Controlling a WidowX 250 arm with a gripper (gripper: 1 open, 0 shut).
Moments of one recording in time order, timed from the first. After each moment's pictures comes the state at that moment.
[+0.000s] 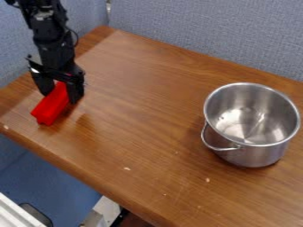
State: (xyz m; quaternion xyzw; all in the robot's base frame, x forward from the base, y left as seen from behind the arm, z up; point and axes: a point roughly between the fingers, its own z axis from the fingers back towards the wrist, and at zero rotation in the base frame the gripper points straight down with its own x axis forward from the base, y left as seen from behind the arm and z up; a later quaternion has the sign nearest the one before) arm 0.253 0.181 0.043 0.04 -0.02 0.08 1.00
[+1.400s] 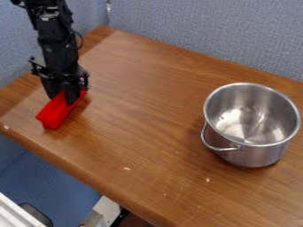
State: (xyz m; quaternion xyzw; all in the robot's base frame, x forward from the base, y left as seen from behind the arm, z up) arm 0.248 0.168 0.043 0.03 0.01 0.08 1.00
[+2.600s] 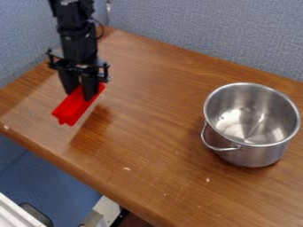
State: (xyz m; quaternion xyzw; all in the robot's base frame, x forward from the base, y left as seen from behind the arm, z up) arm 0.258 0.128 0.073 0.01 0.03 0.07 1.00
